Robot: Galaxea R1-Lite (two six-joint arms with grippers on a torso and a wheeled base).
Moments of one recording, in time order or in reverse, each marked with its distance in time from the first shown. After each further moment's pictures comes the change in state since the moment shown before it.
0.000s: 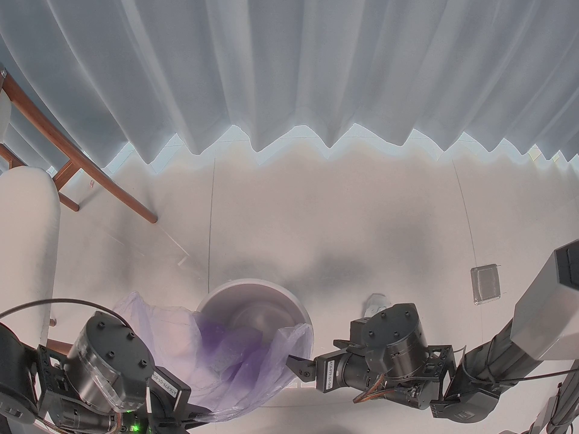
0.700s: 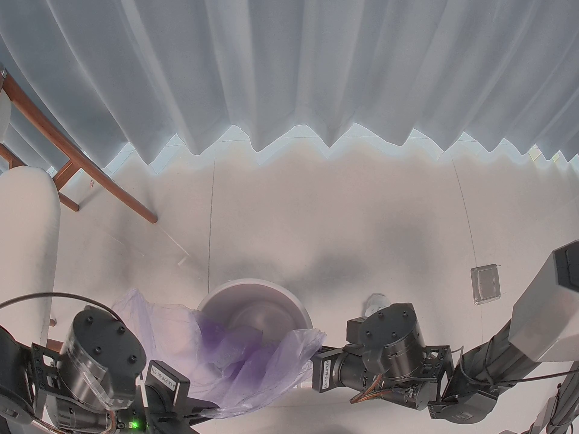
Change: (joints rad) left arm -0.005 -0.019 0.008 -0.063 -0.002 -0.056; right arm 0.008 0.008 -0.015 -0.008 0.006 0.007
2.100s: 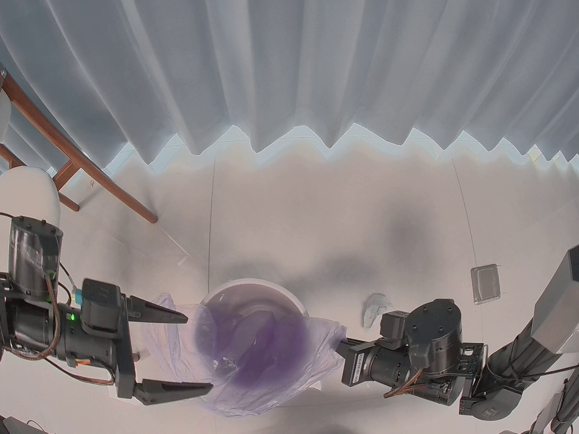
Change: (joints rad) left arm 0.493 -0.067 -0.072 -0.076 -0.621 -0.714; right arm -0.063 -0.069 0.165 -0.169 0.015 0.003
